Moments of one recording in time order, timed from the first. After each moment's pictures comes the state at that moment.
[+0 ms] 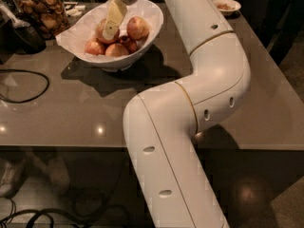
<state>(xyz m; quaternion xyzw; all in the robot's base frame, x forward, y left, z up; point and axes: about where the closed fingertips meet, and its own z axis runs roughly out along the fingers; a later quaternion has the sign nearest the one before) 0.758 0.103 0.965 -0.64 0.71 0.09 0.28</state>
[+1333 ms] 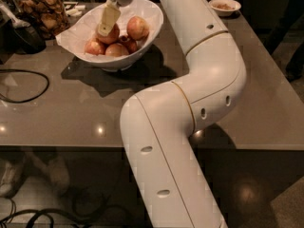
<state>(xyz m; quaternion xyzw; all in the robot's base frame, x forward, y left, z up) 0.758 0.120 0.961 -0.65 0.69 0.10 0.29</state>
